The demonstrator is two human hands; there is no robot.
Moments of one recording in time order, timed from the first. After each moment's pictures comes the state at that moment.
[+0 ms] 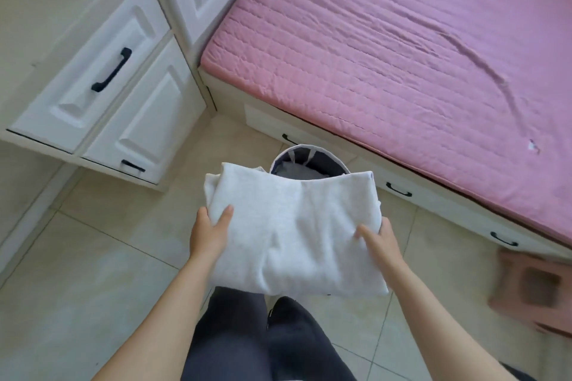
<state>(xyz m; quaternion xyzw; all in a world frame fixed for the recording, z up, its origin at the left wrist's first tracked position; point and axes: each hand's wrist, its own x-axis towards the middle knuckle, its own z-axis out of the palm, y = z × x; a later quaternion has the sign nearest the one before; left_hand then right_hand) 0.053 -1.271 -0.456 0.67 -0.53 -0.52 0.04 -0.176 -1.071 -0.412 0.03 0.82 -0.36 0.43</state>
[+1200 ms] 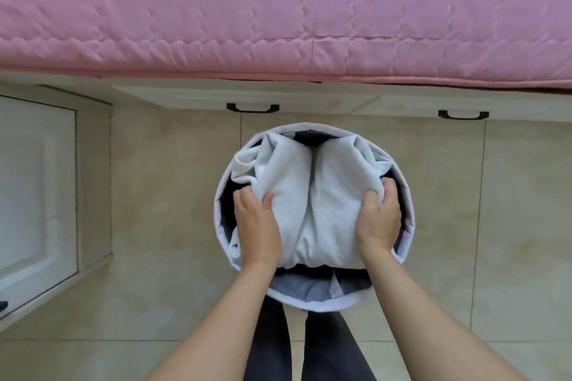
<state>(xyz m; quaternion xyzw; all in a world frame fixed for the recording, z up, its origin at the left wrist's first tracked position) -0.195 -1.309 -0.811 0.51 -0.76 -0.39 -0.04 -0.286 -1.171 -0.800 0.22 0.89 -0.36 0.19</state>
